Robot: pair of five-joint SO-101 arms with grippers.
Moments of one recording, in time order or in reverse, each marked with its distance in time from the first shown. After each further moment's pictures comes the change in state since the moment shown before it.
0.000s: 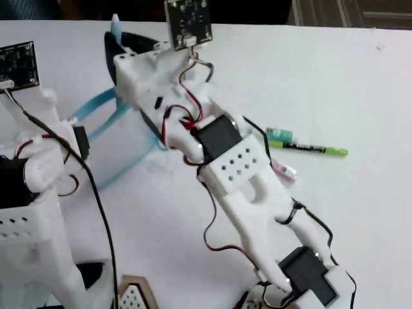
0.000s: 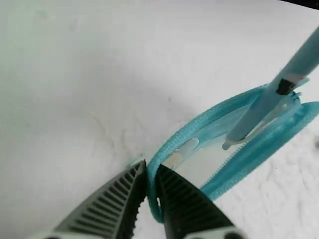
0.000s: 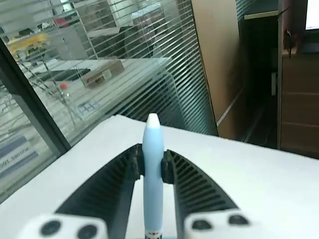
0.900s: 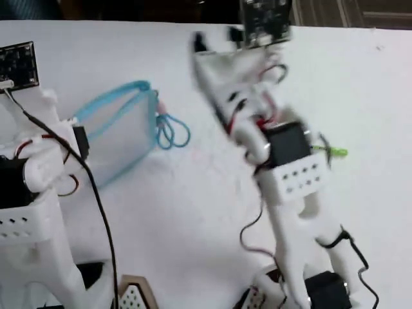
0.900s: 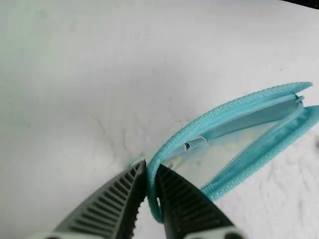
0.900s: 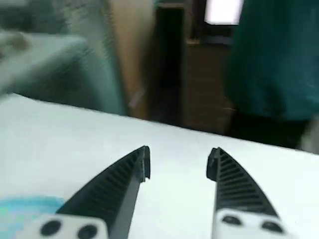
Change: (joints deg) left arm -0.2 0.0 0.0 0.0 -0.2; right arm 21.3 -11.9 5.0 18.0 15.6
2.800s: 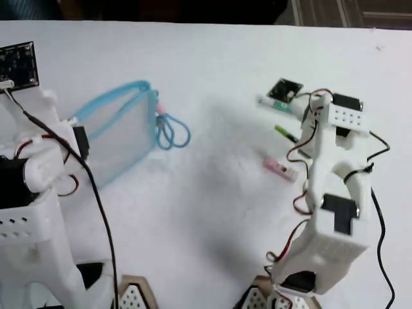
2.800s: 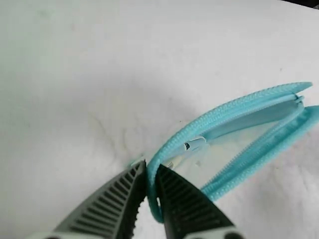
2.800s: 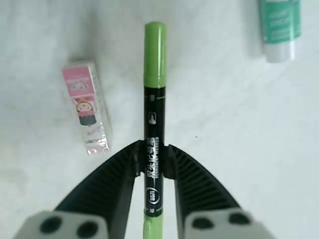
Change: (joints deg) left arm 0.0 0.0 0.0 0.0 0.0; right arm 31.3 34.4 1.5 22.8 66.7
